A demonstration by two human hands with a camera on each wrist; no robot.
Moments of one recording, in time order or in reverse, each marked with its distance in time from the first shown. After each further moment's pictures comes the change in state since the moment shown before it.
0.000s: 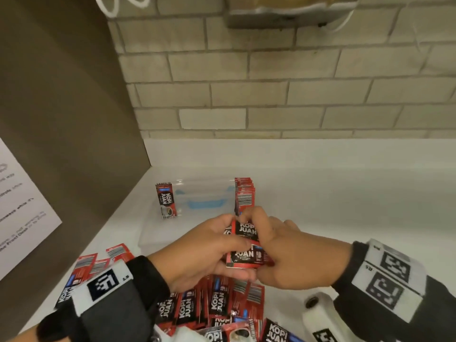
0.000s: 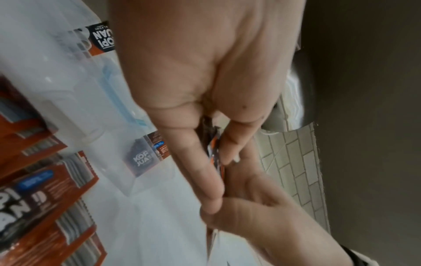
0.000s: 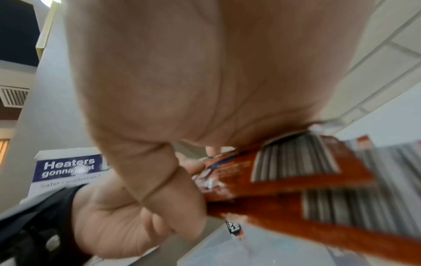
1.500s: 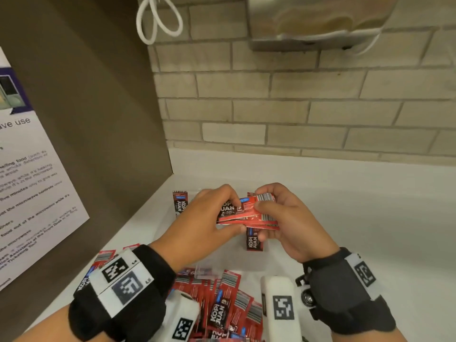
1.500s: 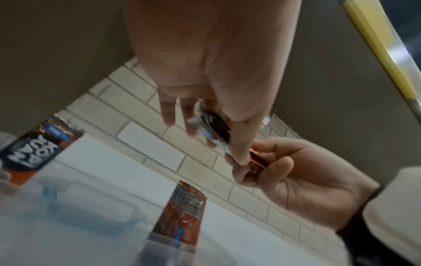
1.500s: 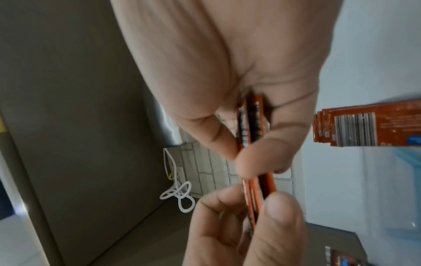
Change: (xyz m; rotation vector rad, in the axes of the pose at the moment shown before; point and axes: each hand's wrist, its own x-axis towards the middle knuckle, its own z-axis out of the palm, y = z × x) left_hand 0.012 0.017 -0.025 1.045 0.490 0.609; right_hand 0.040 0.016 -0.020 1.348 0.433 0.035
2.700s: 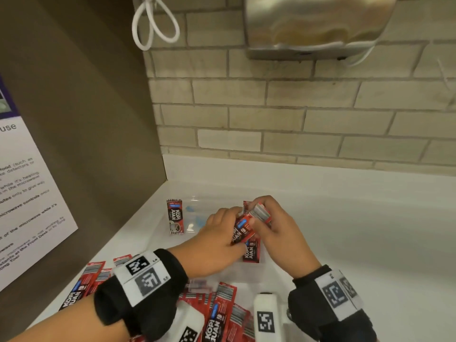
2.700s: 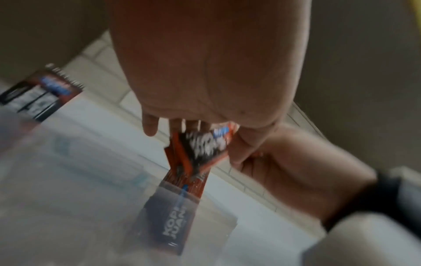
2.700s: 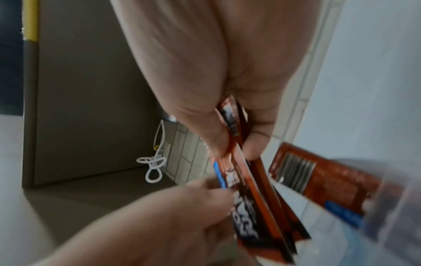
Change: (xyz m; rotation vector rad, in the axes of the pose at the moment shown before) left_hand 0.019 -0.012 0.033 0.006 -0.326 -0.161; right_hand 0.017 0.033 -0.012 -0.618 0.107 -0.385
